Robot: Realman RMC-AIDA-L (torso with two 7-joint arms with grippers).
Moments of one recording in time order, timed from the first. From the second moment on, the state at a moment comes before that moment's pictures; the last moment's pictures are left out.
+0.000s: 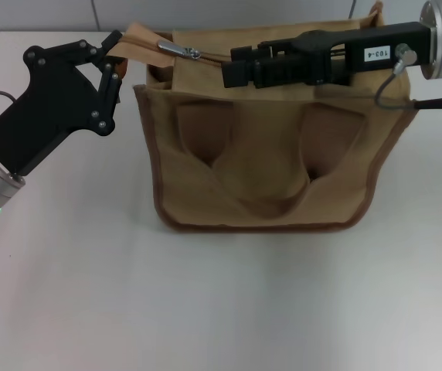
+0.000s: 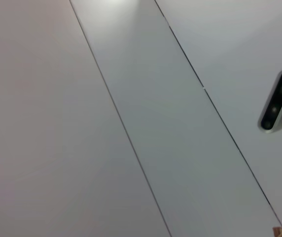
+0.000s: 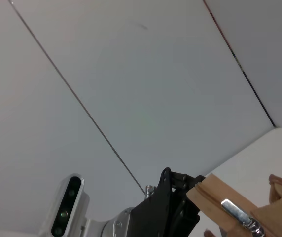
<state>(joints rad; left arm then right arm) -0.48 -2.08 0.57 0.17 1.40 1.71 -0.19 0.88 2.01 -0.78 -0.59 -1.88 -1.69 1.89</state>
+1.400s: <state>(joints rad) -0.50 -2.08 0.57 0.17 1.41 1.78 -0.19 0.97 2.02 -0.86 -0.56 -1.88 -1.60 2.21</state>
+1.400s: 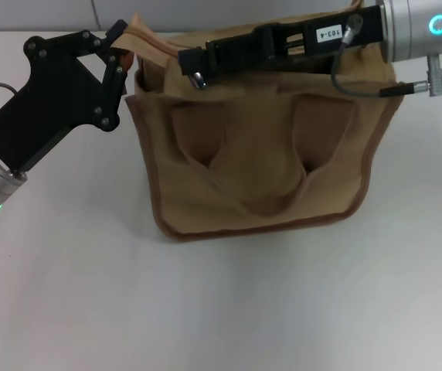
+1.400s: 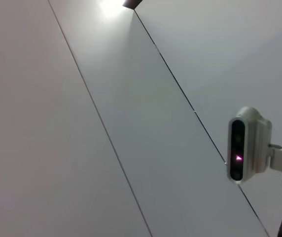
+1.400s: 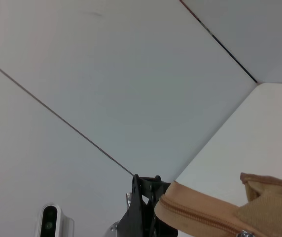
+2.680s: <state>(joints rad) -0.57 -2.08 0.58 0.18 1.41 1.77 -0.30 0.99 2.03 -0.94 -0.55 -1.88 -1.56 2.26</state>
